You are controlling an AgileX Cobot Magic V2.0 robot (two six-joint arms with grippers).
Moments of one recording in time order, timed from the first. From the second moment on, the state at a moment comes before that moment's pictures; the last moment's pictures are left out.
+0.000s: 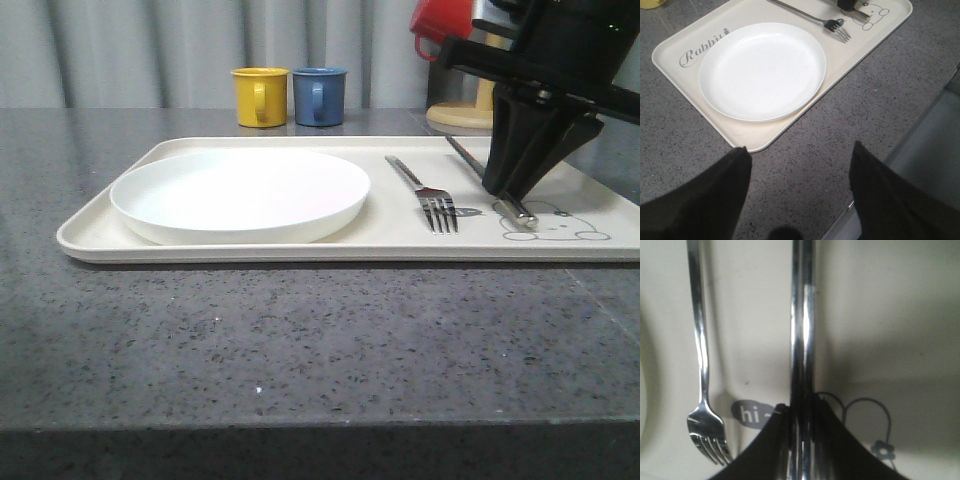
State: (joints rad) left arm -0.80 0.69 -0.87 0.07 0.90 0.00; right arm 0.19 1.77 -1.41 0.29 1.06 0.12
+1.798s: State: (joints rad) left arm -0.80 0.69 -0.87 0.07 0.90 0.00; right arm -0.24 1.71 -1.37 -0.07 1.10 -0.07
